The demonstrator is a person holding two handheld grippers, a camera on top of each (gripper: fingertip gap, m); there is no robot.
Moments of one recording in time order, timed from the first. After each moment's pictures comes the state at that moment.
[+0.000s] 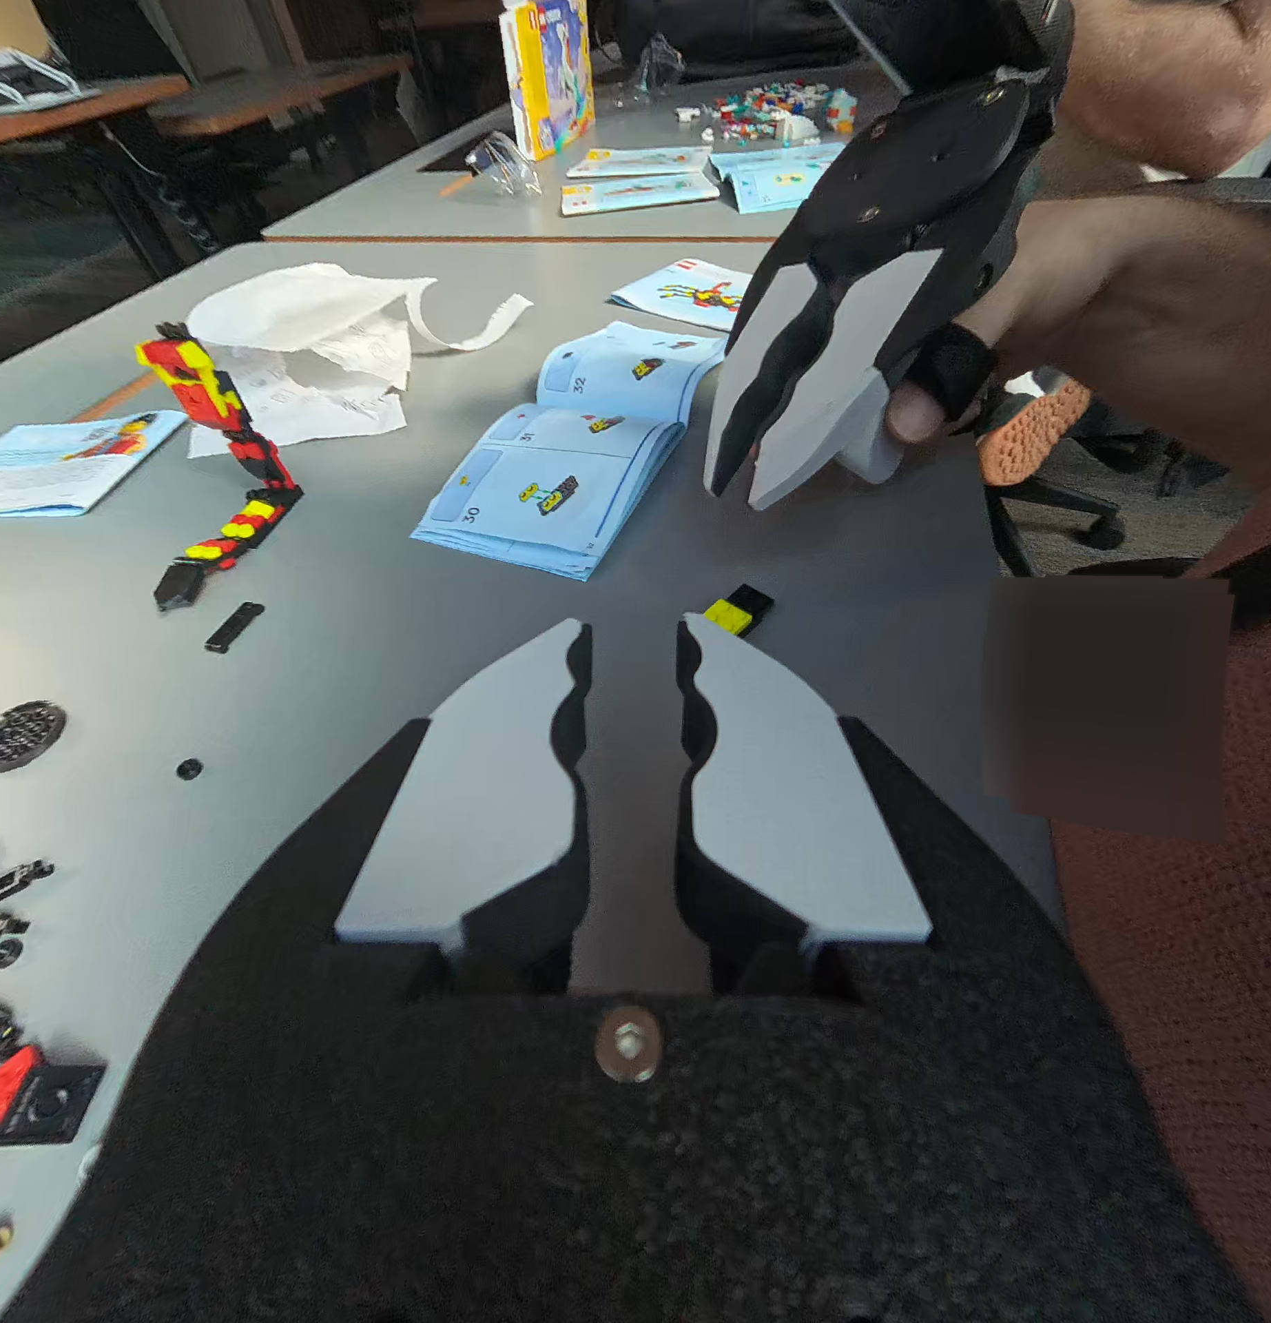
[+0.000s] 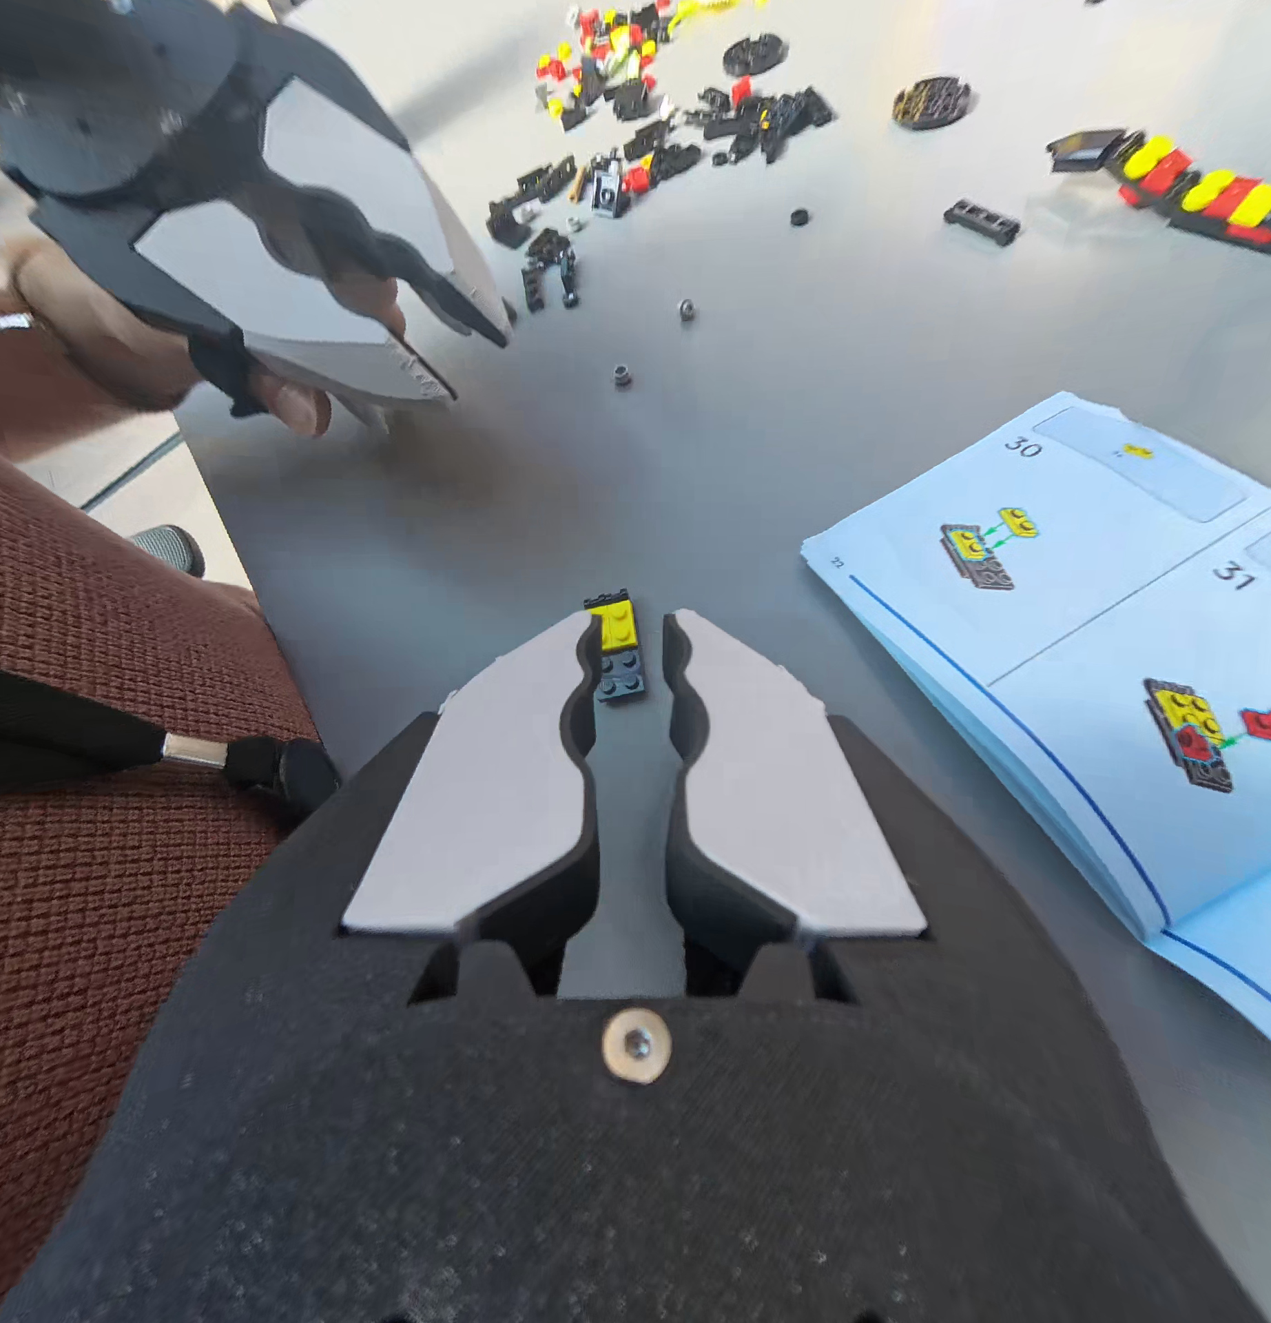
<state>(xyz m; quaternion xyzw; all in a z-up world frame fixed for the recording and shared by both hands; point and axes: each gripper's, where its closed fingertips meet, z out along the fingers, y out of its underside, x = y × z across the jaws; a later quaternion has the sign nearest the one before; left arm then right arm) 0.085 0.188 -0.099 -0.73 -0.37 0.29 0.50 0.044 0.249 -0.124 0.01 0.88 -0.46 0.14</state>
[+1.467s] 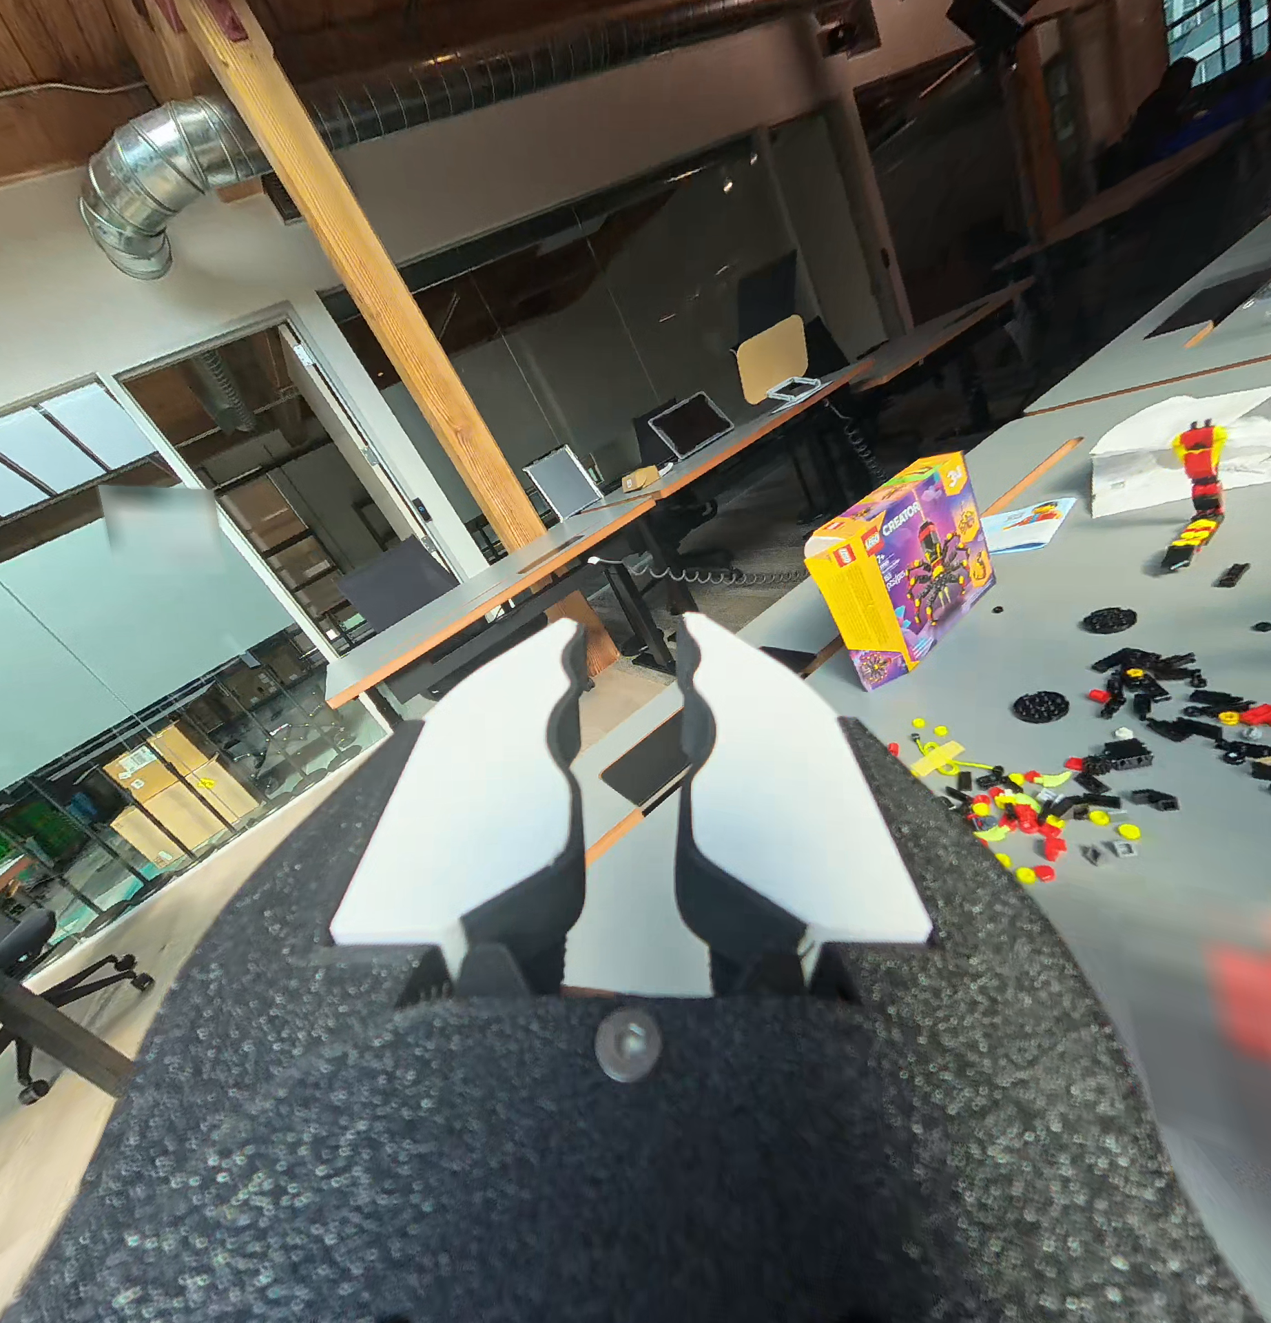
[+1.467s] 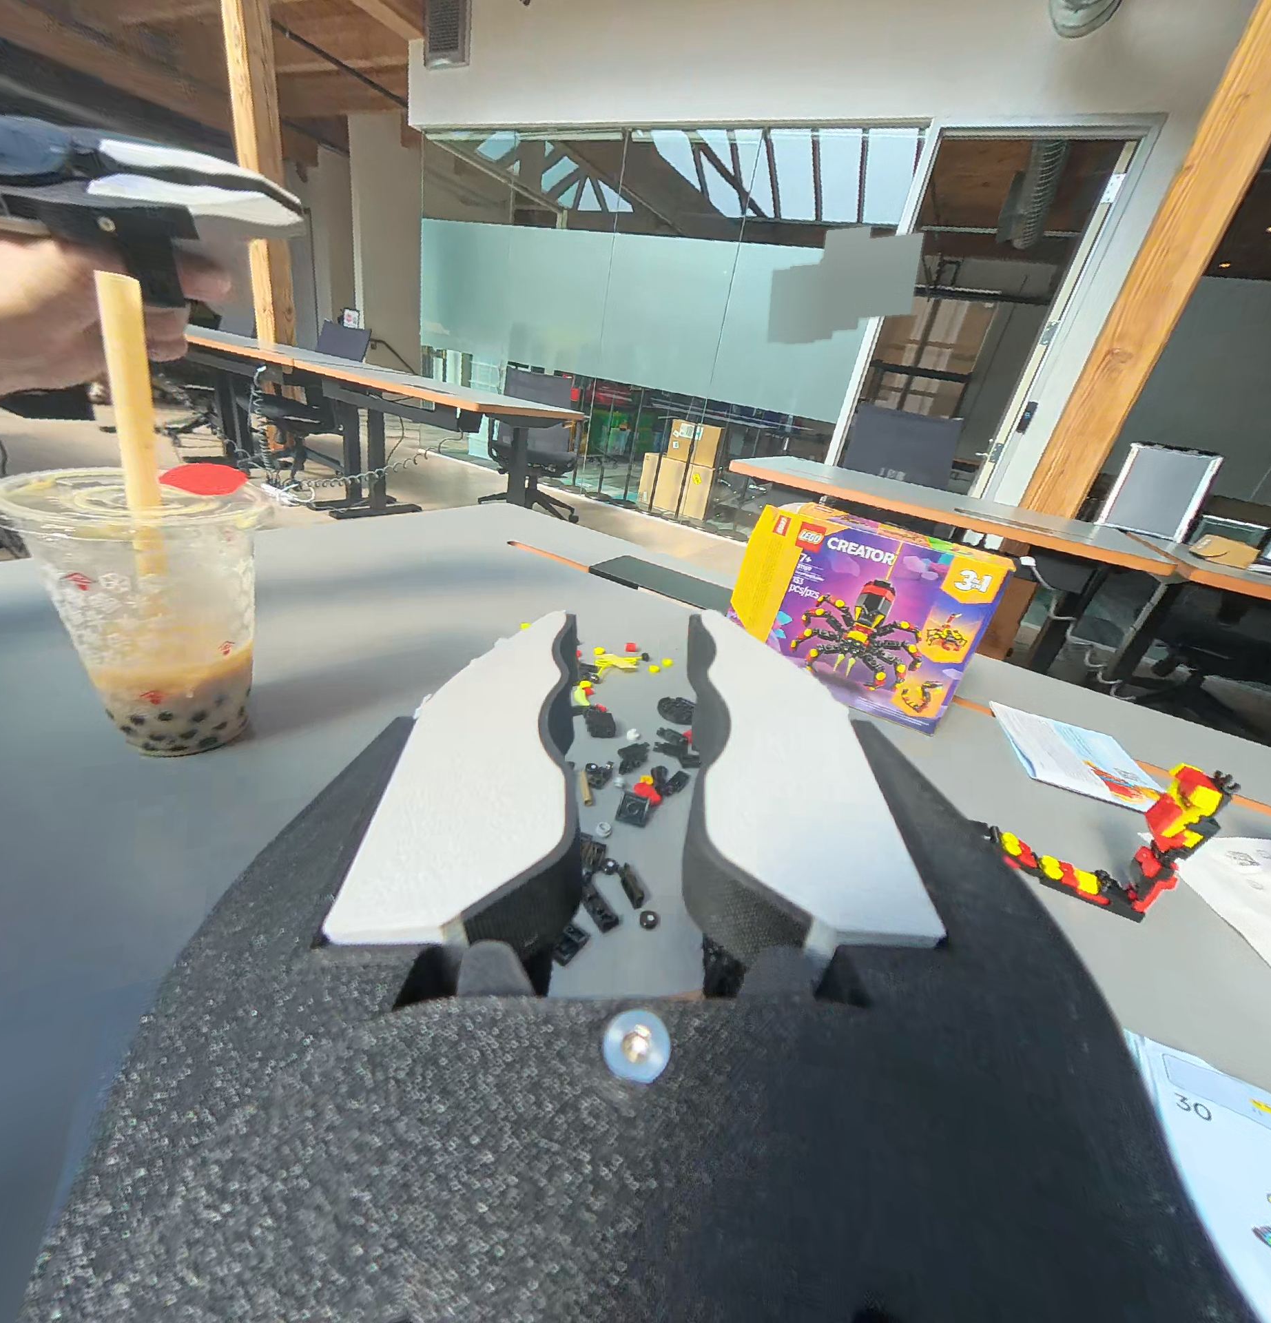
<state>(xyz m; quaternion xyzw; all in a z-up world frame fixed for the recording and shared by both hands) 0.262 -0.239 0.100 -0.54 -0.37 0.67 0.36 0.143 0.077 -0.010 0.04 0.66 -0.73 -0.17</state>
